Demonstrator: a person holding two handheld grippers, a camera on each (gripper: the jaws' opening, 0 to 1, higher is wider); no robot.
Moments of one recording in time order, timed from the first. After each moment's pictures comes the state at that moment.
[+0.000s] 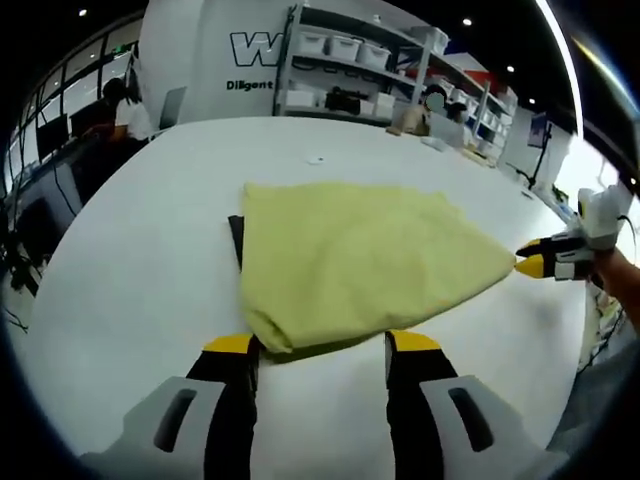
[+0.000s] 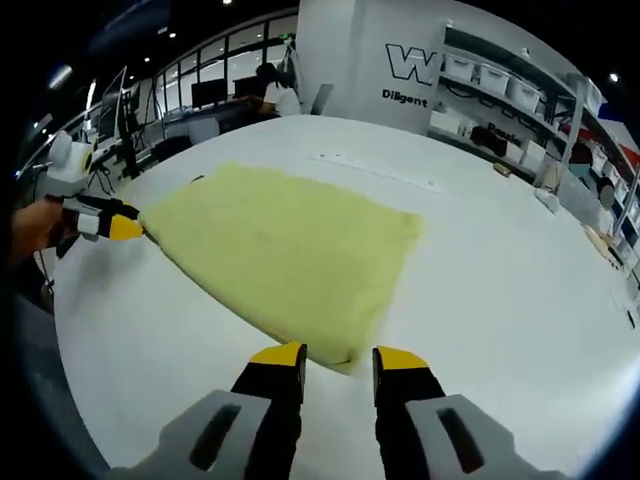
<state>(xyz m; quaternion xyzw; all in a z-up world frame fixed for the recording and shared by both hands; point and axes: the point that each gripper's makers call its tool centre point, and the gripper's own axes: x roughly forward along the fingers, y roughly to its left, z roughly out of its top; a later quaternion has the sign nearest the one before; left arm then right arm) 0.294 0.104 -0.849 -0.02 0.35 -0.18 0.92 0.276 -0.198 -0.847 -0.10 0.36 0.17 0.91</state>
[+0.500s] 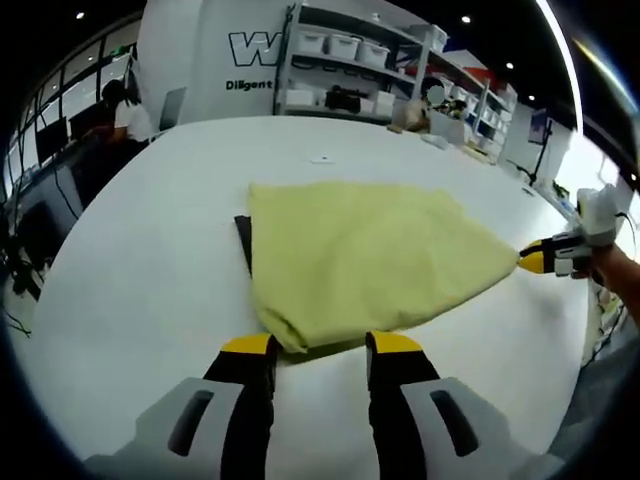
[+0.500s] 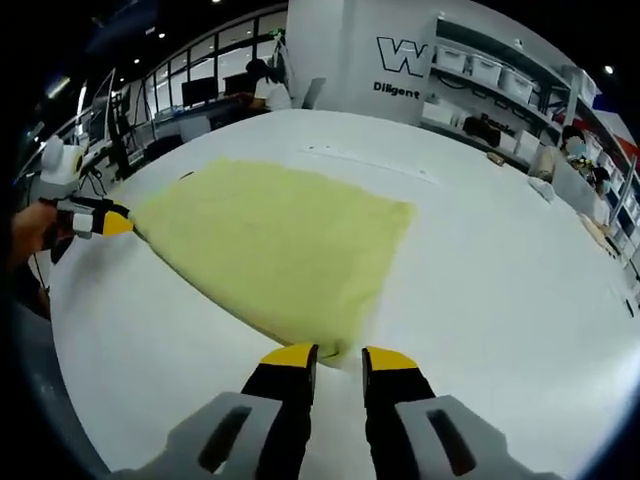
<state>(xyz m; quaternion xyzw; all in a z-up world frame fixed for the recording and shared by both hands) 0.297 0.111 -0.851 -0.01 0.35 -0.18 0.92 0.277 -0.207 -0.856 -0.09 0.38 0.15 0.91</state>
